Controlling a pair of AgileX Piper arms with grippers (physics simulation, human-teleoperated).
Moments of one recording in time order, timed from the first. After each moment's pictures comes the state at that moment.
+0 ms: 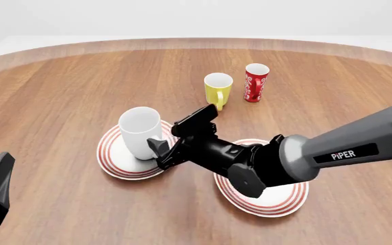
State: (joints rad) left arm 0.00 0.01 0.00 0.00 0.00; right arm 0.83 1.89 -0.85 -0.65 0.04
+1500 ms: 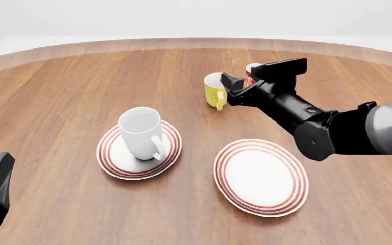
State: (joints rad) left arm 0.00 0.01 0.00 0.00 0.00; right arm 0.46 1.66 -0.75 -0.75 0.06
